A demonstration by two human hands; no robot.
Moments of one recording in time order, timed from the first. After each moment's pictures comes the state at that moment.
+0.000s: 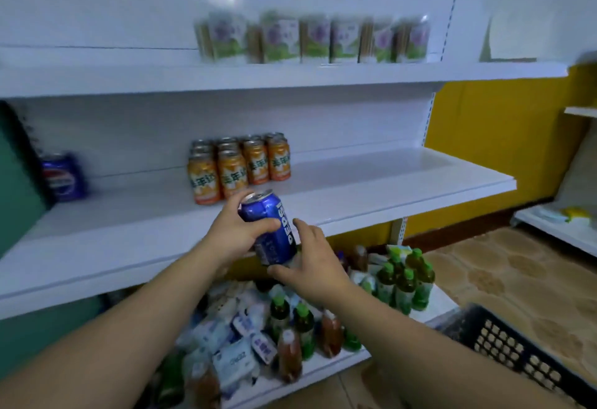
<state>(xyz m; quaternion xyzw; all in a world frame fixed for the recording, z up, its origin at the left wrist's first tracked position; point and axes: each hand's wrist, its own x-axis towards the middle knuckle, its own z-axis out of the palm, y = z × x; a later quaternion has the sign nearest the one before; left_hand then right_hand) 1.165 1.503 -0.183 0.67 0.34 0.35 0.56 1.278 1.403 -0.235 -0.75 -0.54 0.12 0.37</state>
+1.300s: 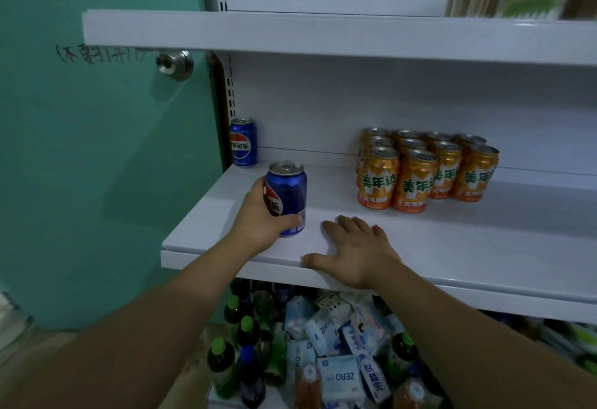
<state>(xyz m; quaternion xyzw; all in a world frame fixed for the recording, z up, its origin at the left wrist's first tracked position) 0.989 1.679 -0.227 0.65 0.51 0.43 0.37 1.169 1.613 -0.234 -0.68 -0.73 0.06 0.02</state>
